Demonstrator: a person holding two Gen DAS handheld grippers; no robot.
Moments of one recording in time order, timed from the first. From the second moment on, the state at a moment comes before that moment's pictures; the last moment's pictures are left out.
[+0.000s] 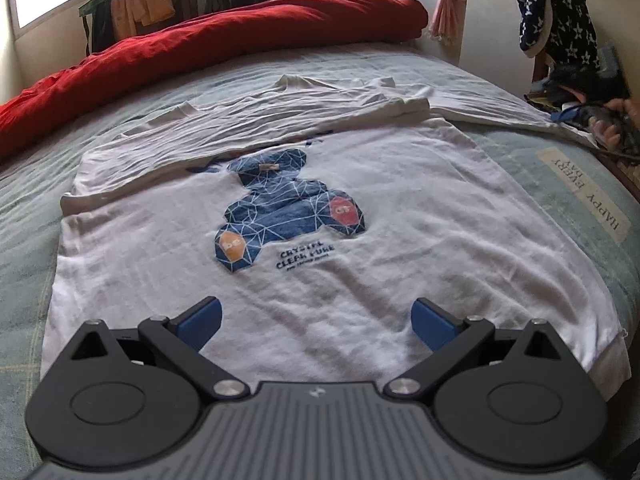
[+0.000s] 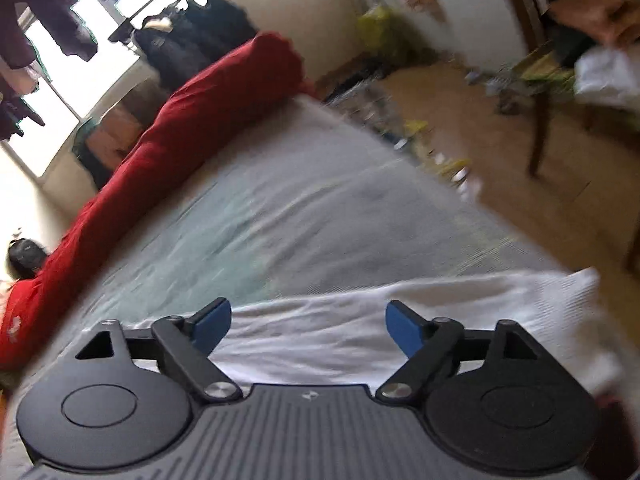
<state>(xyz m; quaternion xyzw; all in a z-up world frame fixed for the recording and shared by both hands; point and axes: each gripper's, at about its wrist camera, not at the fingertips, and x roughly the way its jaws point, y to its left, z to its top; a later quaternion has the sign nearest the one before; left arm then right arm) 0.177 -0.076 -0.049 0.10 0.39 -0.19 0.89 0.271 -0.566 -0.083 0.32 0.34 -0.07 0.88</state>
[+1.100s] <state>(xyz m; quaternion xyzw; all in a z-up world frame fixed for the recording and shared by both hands) 0.152 -0.076 -0.036 0.09 0.38 -0.21 0.90 0.179 -0.520 -0.119 0.57 0.18 -0.06 0.80</state>
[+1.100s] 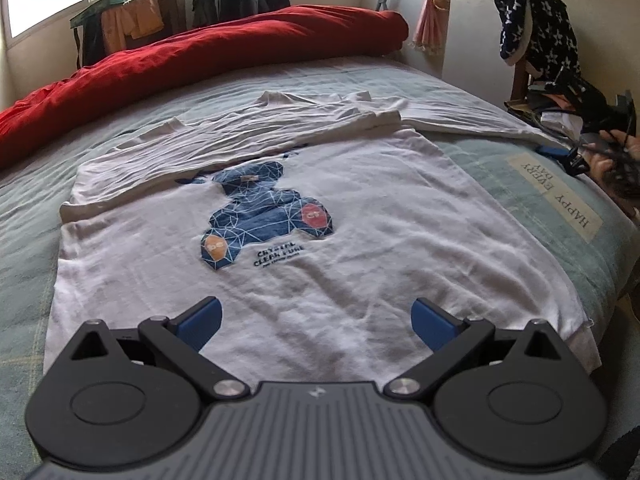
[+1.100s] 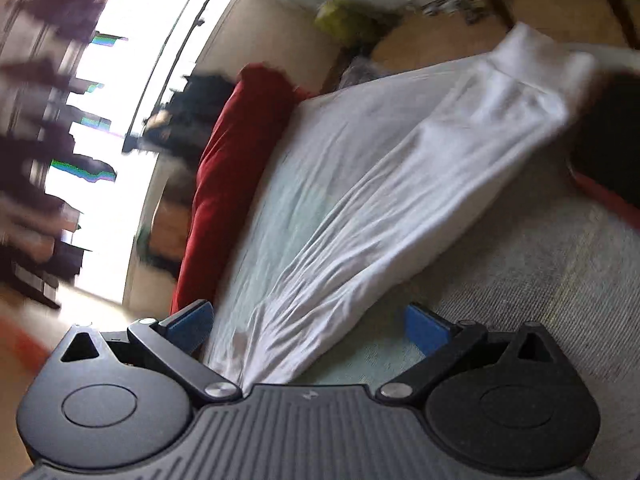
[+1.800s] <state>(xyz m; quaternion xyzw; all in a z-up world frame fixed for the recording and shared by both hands) 0.165 -0.072 -0.050 0.09 0.40 -0.19 0.89 0.207 -0.552 -0.139 0.56 0.05 -0.21 0.80</state>
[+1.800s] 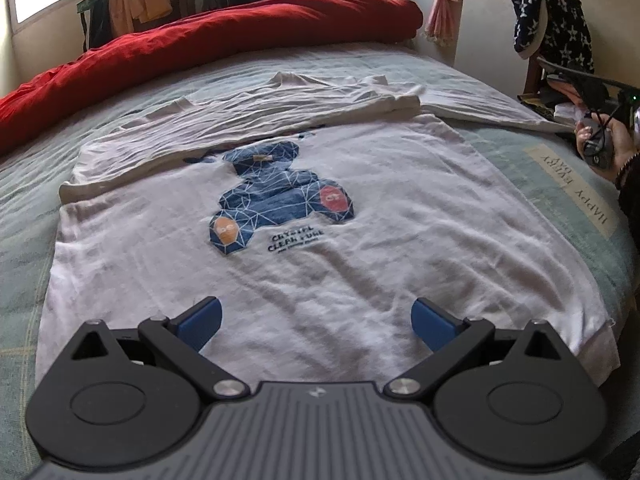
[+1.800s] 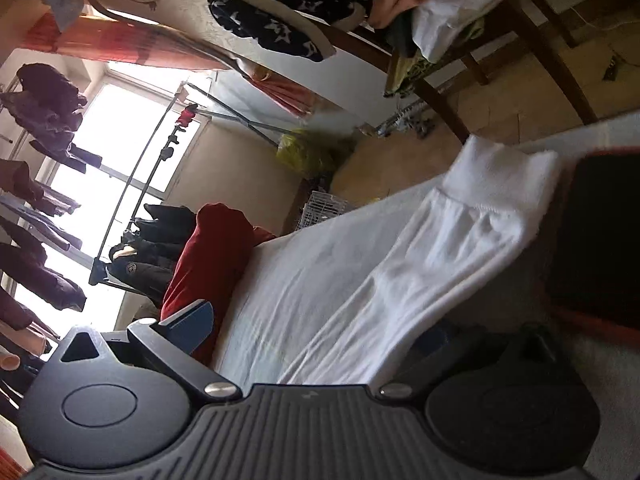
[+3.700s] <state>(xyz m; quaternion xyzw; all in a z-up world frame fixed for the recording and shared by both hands) 0.158 0.001 -0.043 0.15 0.37 -0.24 0.88 0.343 -0.360 0.005 0.45 0.20 0.10 0.86</state>
